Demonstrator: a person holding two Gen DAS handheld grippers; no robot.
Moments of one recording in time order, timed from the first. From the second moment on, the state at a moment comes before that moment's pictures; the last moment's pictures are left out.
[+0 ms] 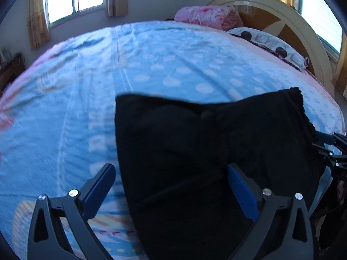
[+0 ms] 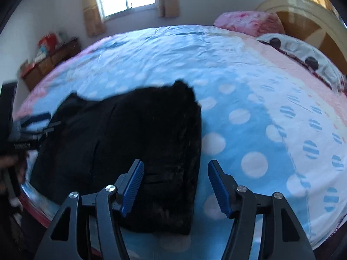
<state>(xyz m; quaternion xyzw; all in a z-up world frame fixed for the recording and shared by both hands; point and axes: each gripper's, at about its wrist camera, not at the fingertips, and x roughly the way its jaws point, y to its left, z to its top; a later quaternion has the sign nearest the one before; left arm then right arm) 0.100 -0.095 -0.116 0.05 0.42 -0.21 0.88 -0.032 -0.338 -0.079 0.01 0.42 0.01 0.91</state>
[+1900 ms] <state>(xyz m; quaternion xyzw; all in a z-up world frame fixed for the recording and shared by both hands) 0.094 -0.085 -0.118 -0.01 0.44 -0.26 0.86 0.021 -0.389 -0.114 0.27 0.42 0.15 0.85</state>
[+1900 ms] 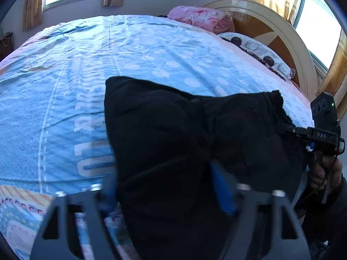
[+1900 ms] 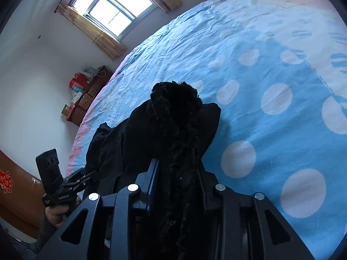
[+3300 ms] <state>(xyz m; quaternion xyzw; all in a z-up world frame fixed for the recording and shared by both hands) 0.075 0.027 -0.054 -0.01 0.36 -0.17 0.92 0.101 -0.262 -0.018 0.14 0.38 0.24 0.88</state>
